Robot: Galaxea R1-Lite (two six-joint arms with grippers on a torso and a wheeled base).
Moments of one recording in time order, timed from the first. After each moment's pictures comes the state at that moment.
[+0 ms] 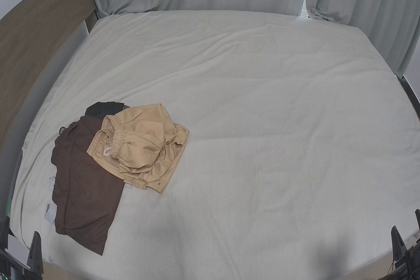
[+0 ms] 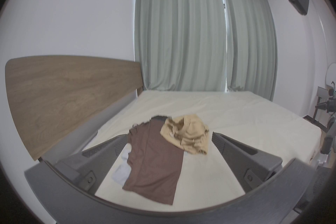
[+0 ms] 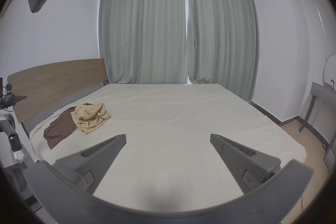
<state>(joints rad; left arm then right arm) 0.00 0.02 -0.02 -0.10 0.04 -0.01 0.01 0.02 -0.02 0.00 0.02 0.00</state>
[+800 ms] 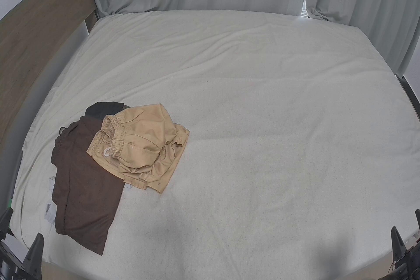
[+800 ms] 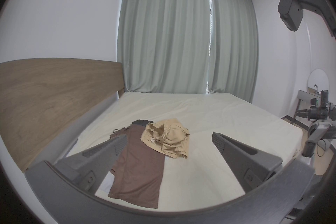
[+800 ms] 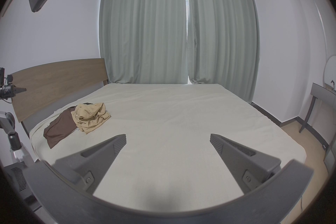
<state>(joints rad) -0.08 0.15 -0.15 -0.06 -0.09 -0.01 0.01 0.02 -0.02 0.00 0.02 -0.01</state>
